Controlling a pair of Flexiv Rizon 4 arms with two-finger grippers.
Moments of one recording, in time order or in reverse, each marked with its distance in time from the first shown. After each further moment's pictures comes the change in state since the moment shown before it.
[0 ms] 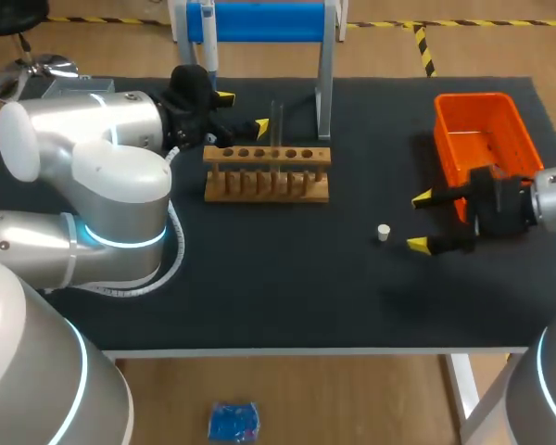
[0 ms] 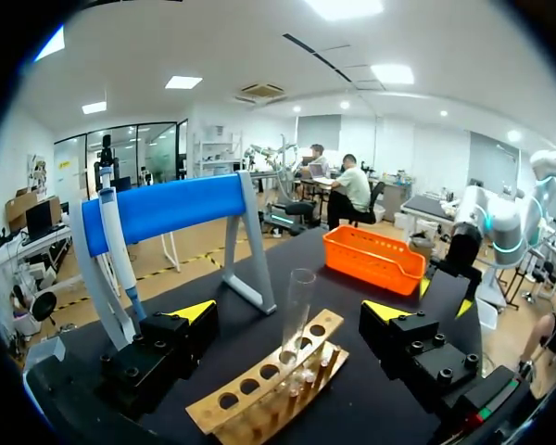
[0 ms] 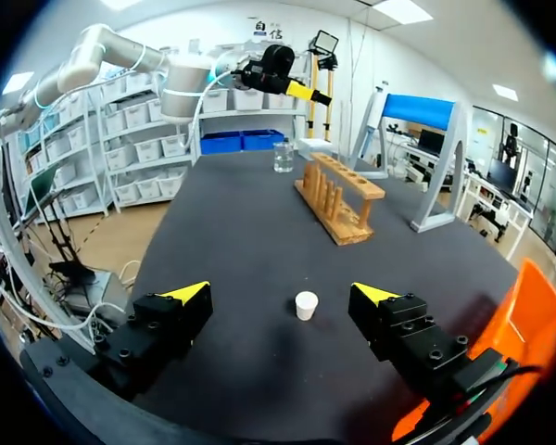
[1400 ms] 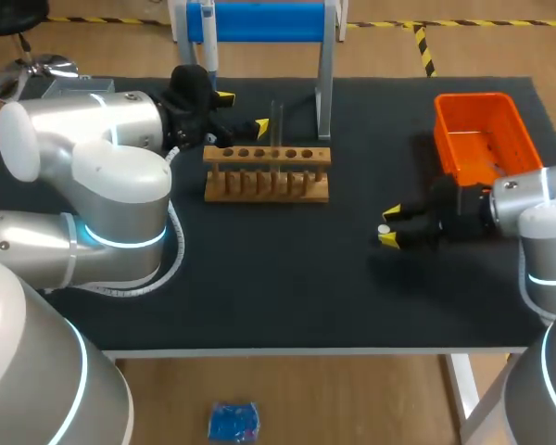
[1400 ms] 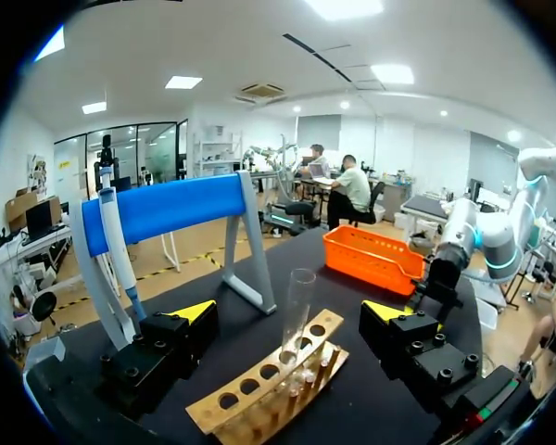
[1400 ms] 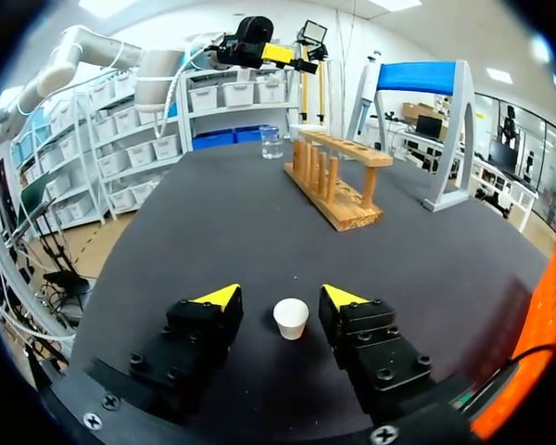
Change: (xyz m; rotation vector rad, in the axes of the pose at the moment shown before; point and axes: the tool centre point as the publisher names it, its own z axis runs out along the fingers) left arm 0.000 0.000 0.000 0.000 0.000 0.000; right arm -0.019 -0.020 0.059 0.014 -0.005 0.062
